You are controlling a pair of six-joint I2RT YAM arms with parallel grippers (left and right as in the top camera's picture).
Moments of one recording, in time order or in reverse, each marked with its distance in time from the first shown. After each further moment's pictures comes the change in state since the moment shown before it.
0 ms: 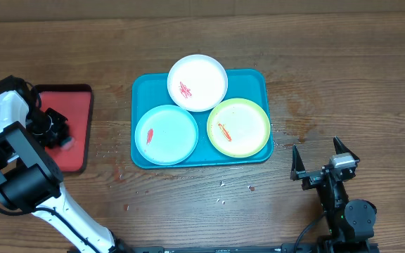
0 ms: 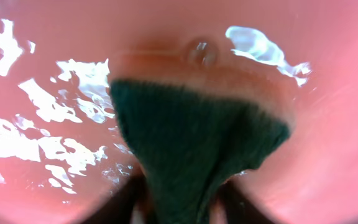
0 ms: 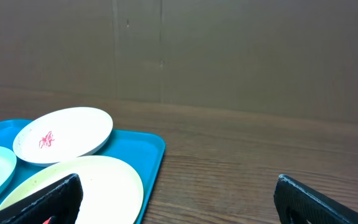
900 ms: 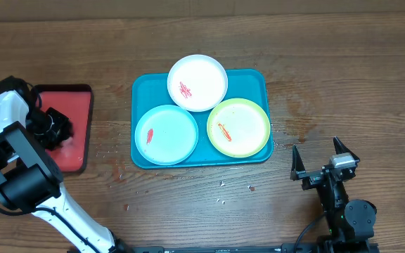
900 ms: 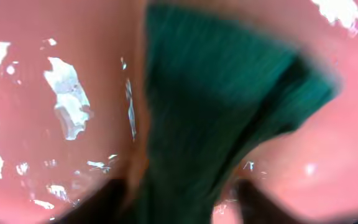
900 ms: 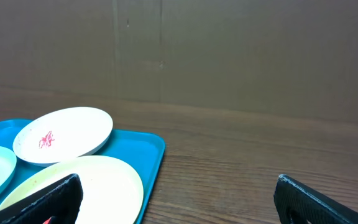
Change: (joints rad) left arm 0.000 0.000 0.000 0.008 0.040 0.000; right arm 0.000 0.000 0.000 0.000 0.000 0.000
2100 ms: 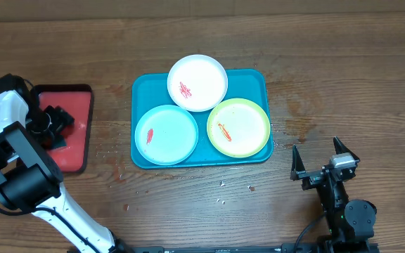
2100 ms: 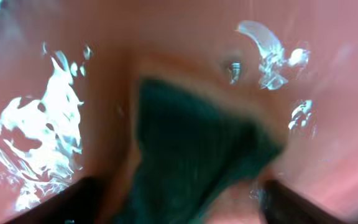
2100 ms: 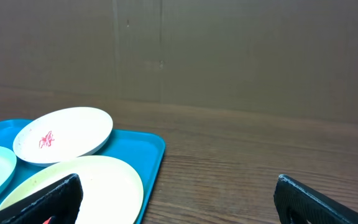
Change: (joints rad) left arm 0.000 0.000 0.004 0.024 -0.048 0.116; right arm 0.000 0.000 0.000 0.000 0.000 0.000
